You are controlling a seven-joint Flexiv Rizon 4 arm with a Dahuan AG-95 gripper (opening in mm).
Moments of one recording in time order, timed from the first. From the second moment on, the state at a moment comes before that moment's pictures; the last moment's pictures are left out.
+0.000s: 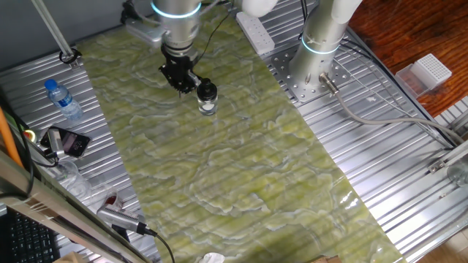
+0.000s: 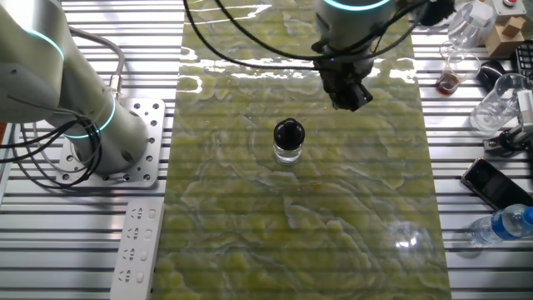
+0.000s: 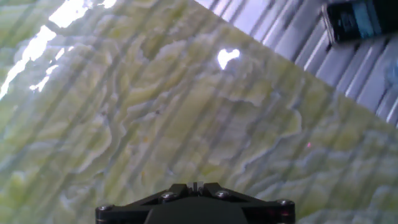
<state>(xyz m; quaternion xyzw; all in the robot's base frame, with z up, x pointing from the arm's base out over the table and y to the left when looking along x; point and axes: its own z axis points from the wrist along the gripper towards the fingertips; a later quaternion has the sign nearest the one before) 0.495 0.002 0.178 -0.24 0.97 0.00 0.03</state>
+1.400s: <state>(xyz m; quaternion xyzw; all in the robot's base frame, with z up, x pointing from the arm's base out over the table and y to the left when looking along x) 0.474 -0.007 0.182 -0.15 0.99 0.01 -0.02</state>
